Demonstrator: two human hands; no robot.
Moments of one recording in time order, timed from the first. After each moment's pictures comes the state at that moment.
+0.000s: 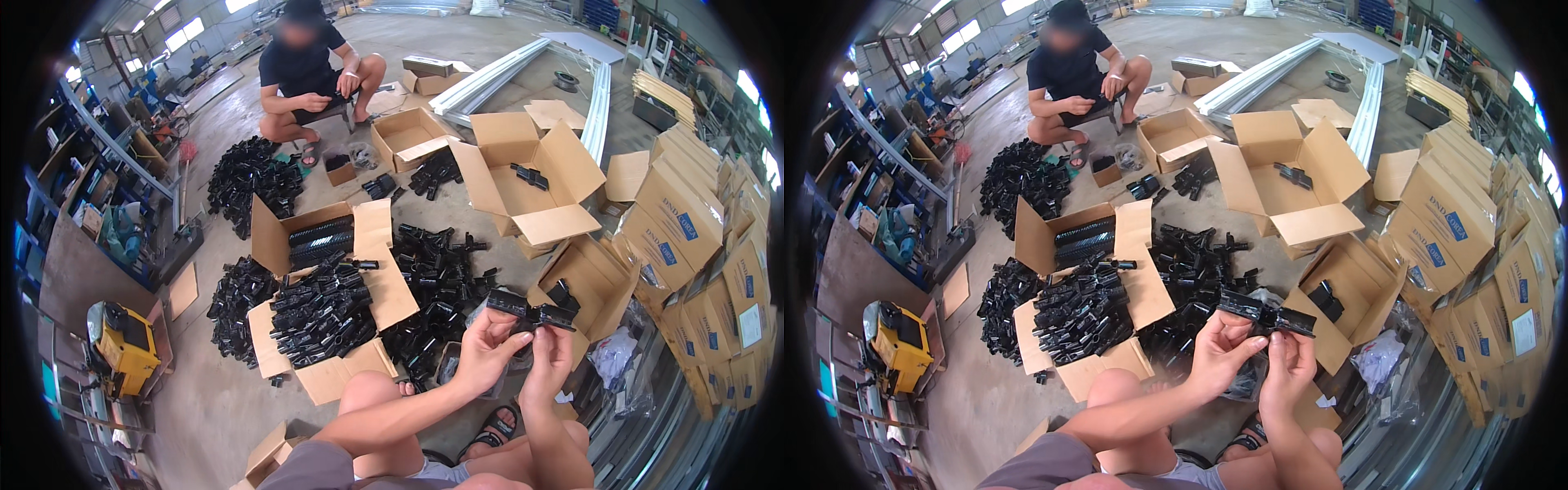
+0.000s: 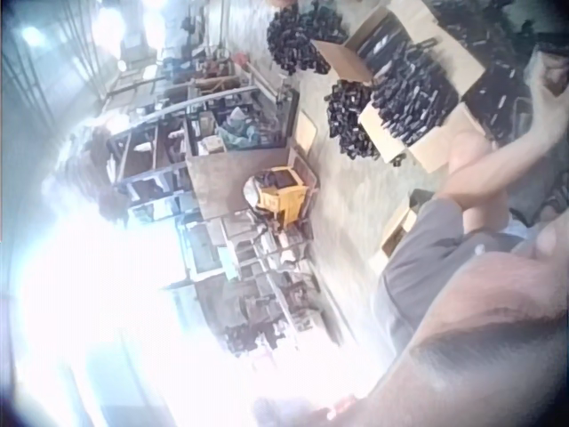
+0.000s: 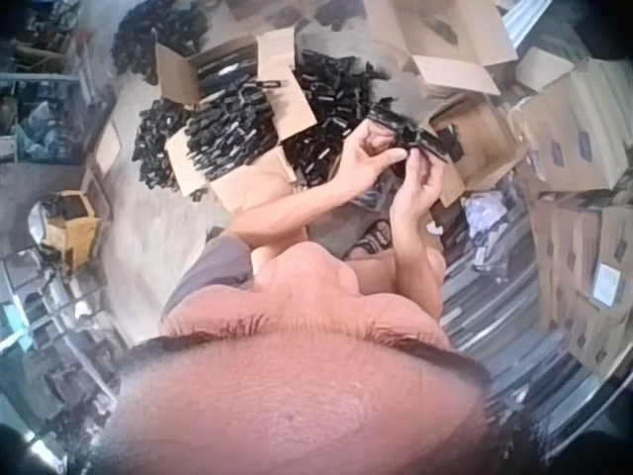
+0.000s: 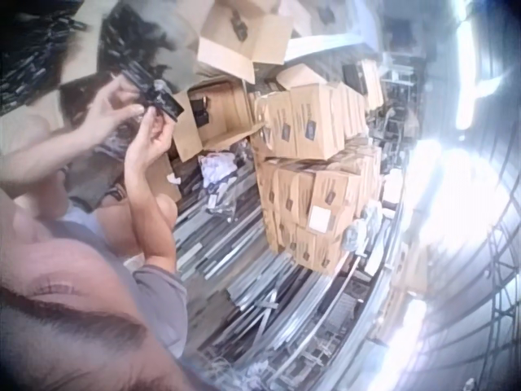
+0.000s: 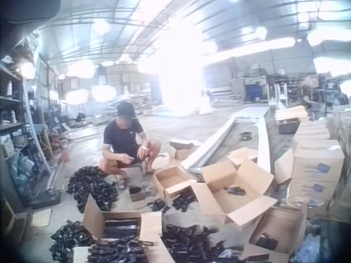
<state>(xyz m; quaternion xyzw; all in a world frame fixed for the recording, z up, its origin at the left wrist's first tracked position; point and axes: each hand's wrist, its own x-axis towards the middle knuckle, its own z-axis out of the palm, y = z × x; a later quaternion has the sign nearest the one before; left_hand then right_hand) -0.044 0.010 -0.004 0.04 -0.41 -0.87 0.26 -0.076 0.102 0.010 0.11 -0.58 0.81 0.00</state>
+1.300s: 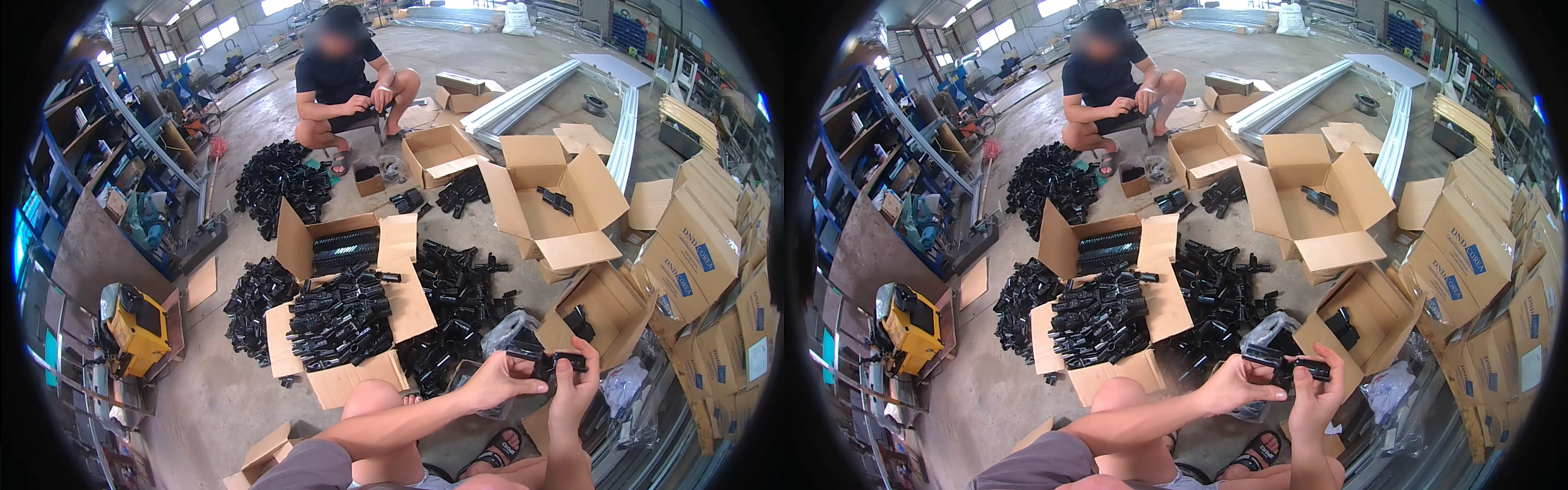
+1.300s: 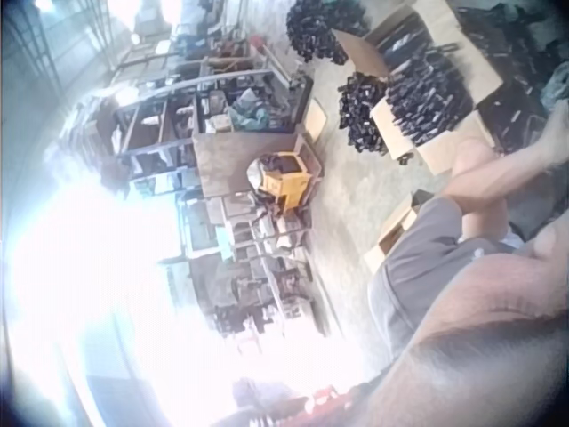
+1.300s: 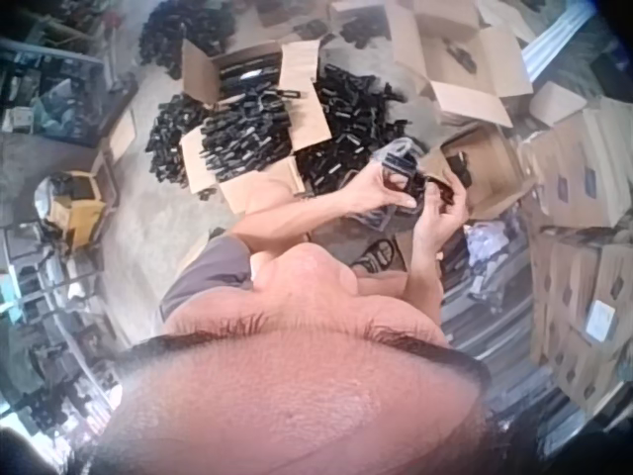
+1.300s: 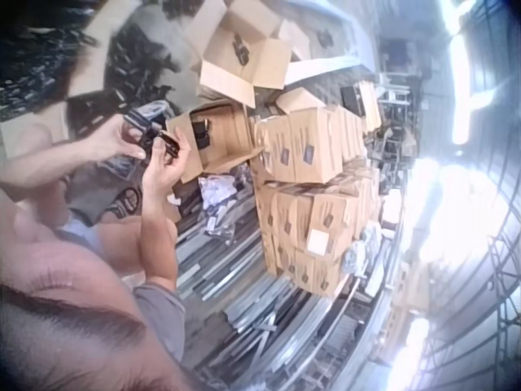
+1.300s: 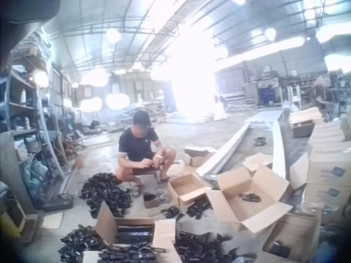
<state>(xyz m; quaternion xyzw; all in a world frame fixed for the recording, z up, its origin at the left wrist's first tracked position) -0.032 -0.005 0.019 0.08 -0.46 -0.89 0.01 -0.093 0.132 0.025 0.16 -0.63 0.76 -0.05</state>
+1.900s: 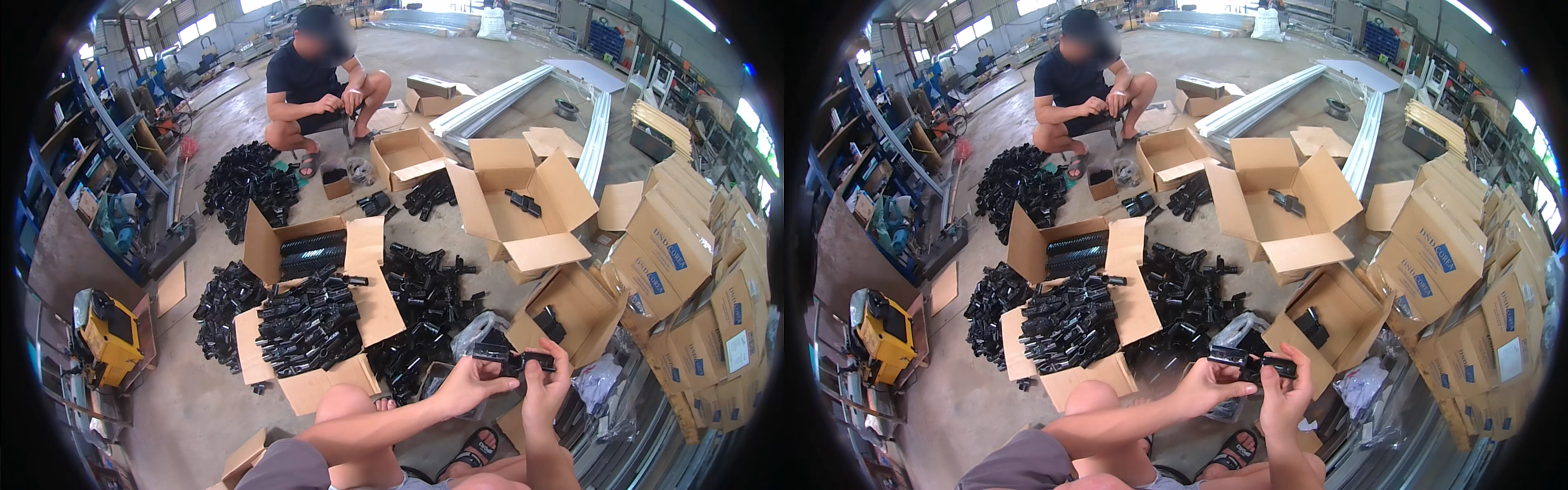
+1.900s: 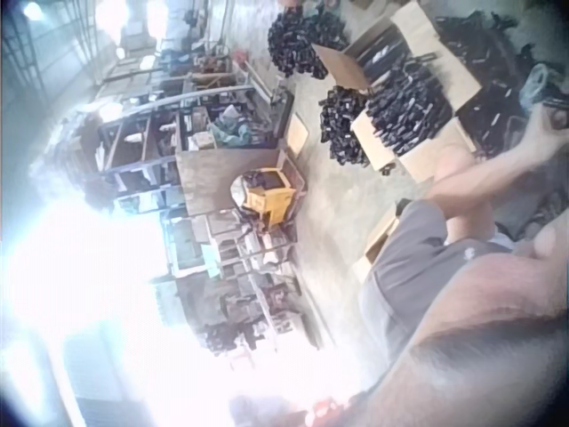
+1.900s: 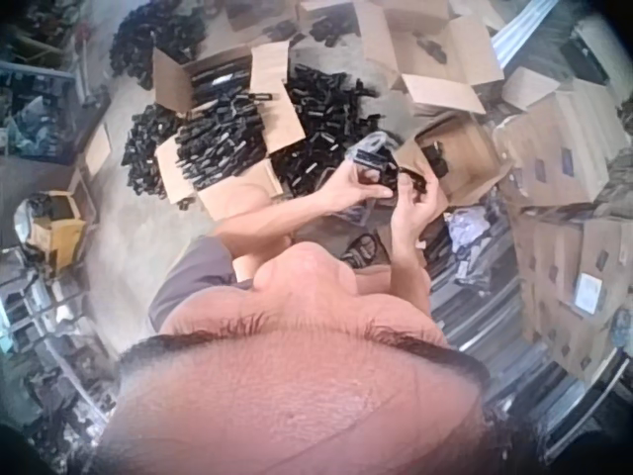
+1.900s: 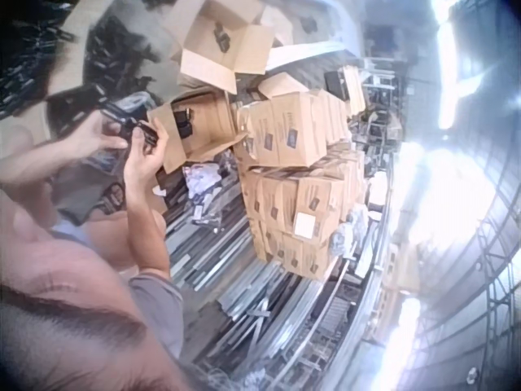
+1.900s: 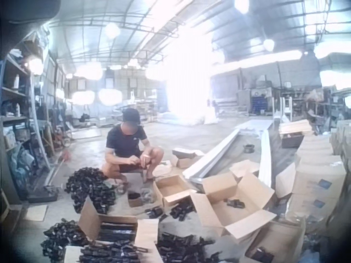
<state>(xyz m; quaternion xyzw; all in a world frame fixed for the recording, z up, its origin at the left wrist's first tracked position) -0.030 0.002 -0.005 0.09 -0.53 -0.84 0.02 -0.095 0.136 0.016 0.18 -0.67 0.72 -0.05</state>
